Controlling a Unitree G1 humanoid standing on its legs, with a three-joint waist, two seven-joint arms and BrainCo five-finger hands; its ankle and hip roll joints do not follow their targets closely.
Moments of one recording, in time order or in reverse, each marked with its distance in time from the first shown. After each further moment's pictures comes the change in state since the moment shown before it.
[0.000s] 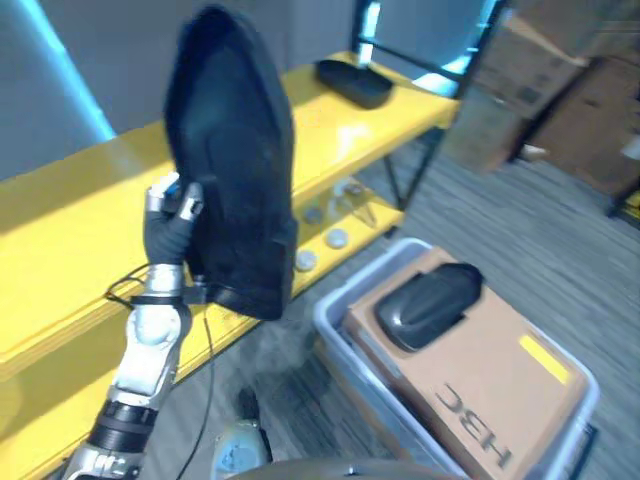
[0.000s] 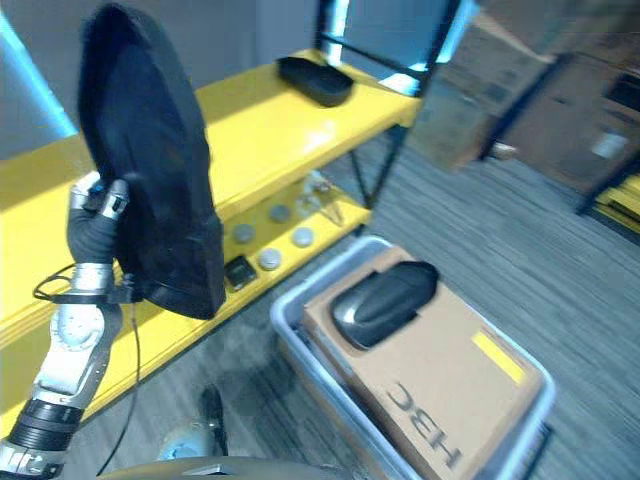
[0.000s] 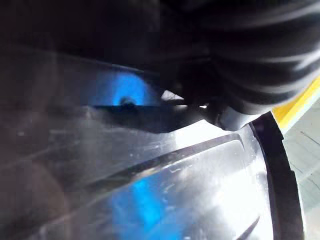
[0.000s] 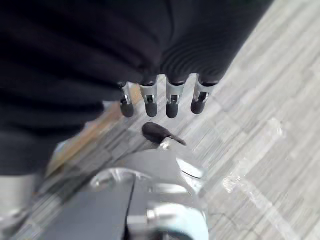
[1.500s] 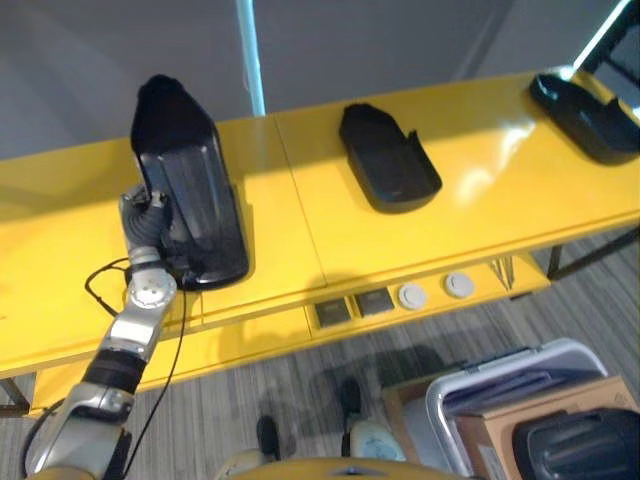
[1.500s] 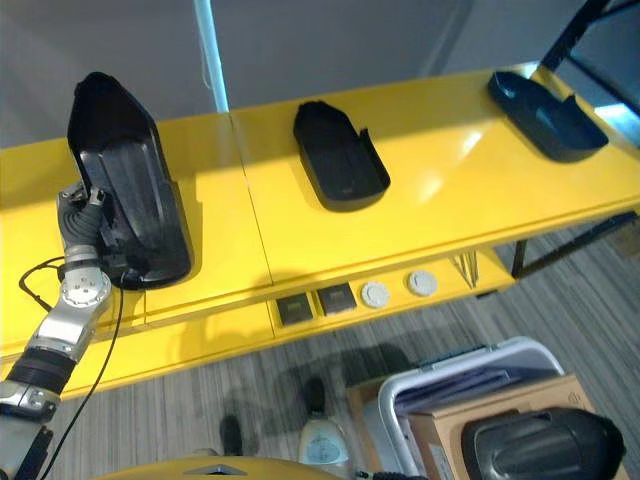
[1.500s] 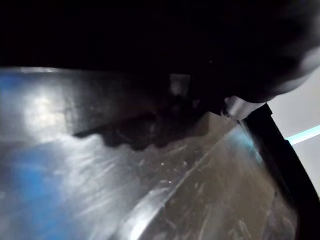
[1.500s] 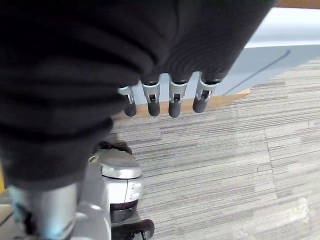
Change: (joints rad) left arm -0.308 0.130 -0.068 0.558 0.017 0.258 0.302; right arm -0.078 0.036 0.067 -0.049 -0.135 -0.031 -0.097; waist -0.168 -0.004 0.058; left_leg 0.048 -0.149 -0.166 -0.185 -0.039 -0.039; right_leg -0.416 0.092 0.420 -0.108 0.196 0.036
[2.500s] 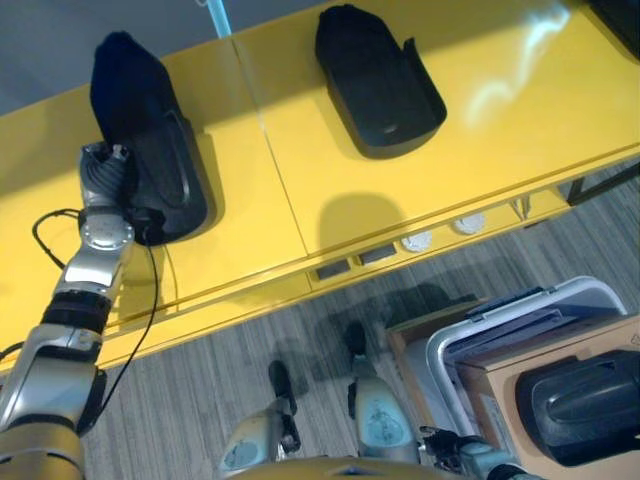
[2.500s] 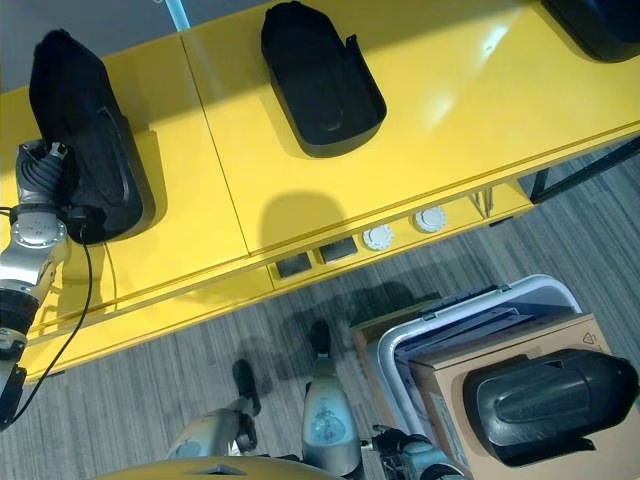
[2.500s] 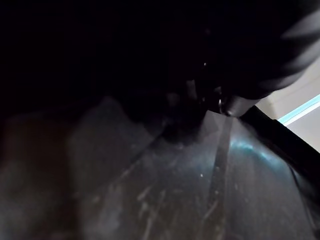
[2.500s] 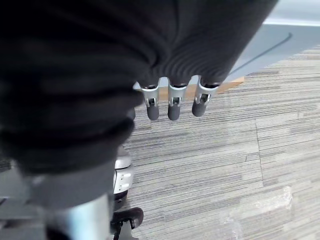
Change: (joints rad) left arm -0.240 0.180 -0.013 0.209 -0.054 0.195 -0.189; right arm -0.068 -0.052 0.039 -0.066 0.036 -0.013 0.010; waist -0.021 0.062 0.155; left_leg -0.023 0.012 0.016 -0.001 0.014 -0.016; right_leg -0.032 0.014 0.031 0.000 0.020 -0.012
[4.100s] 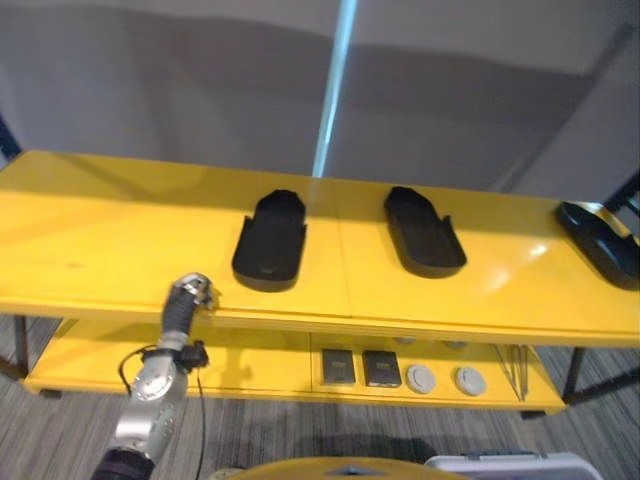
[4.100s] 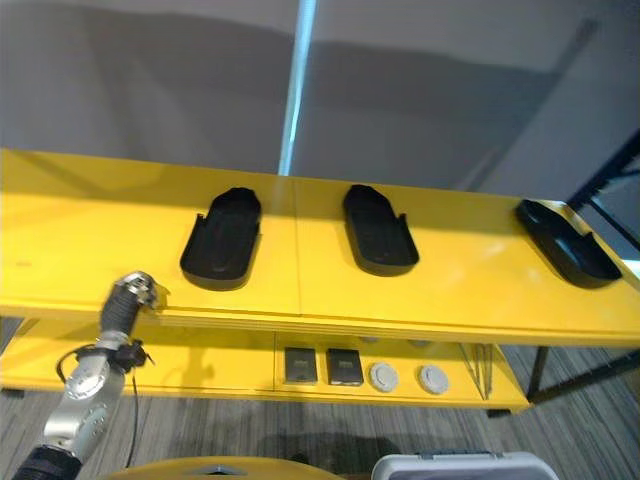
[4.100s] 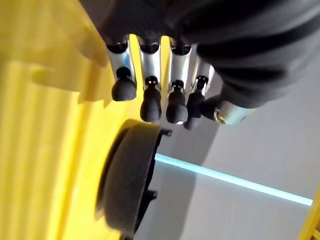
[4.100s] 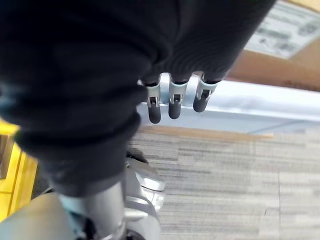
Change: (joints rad) left arm 0.755 -0.315 -0.060 -0.435 -0.273 -0.312 -0.368; right arm 0.058 0.119 -0.038 0.131 -0.041 0.193 0.040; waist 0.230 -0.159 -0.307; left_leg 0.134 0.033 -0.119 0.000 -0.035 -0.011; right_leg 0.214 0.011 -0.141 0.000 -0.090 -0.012
